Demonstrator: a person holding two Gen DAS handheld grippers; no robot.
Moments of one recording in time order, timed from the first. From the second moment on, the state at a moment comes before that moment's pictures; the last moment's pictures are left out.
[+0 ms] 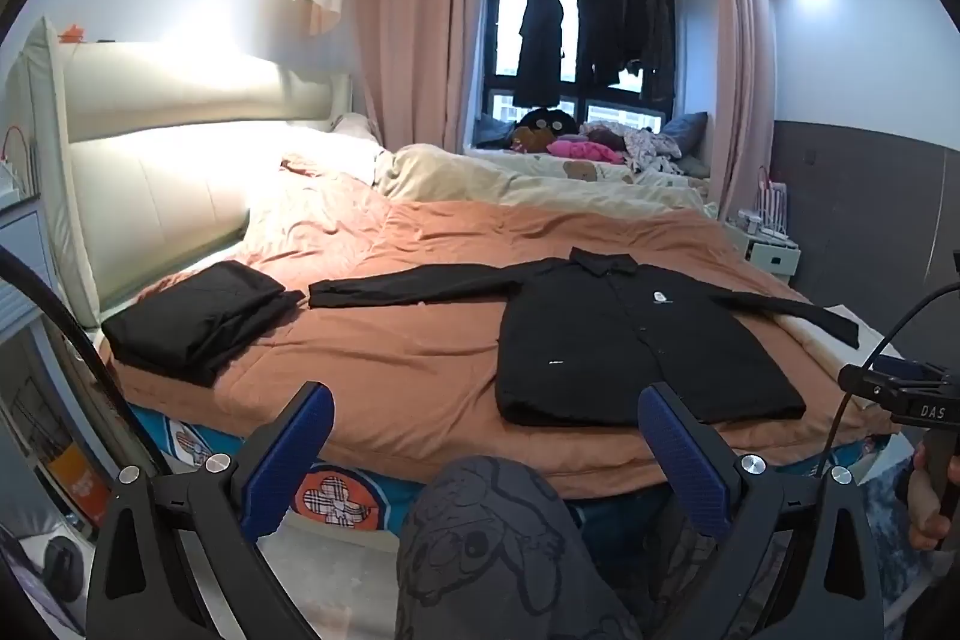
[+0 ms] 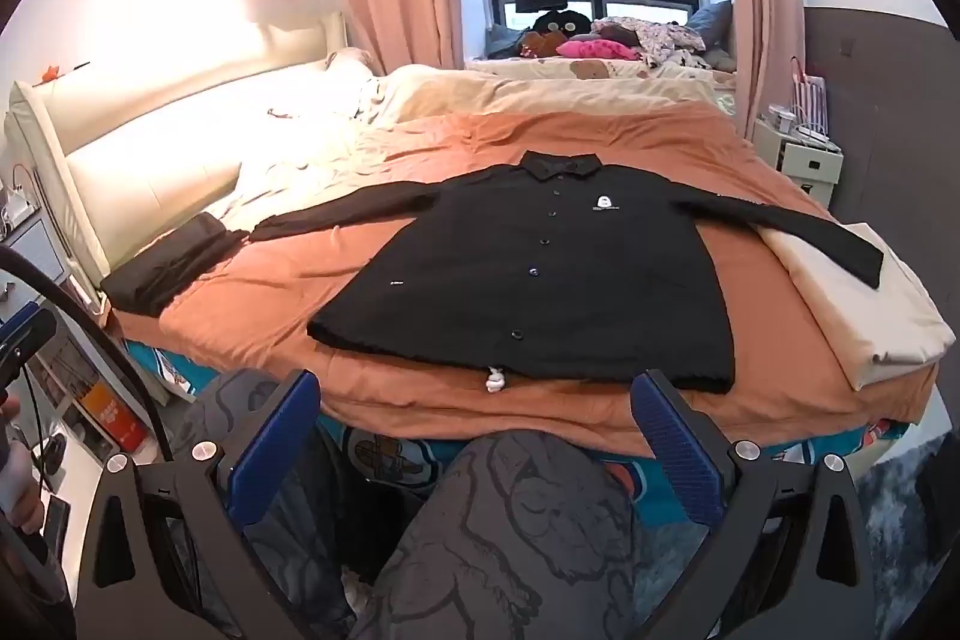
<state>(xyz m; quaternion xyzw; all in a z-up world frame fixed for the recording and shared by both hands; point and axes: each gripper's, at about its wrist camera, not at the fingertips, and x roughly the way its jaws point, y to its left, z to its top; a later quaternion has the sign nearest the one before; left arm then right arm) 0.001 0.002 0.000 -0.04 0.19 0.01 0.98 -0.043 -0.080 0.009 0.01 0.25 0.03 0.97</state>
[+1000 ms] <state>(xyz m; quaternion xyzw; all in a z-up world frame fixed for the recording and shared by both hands) -0.020 -0.008 0.011 -0.05 0.18 -0.01 0.98 -0.058 -0.085 0.017 0.02 0.24 0.03 0.97</state>
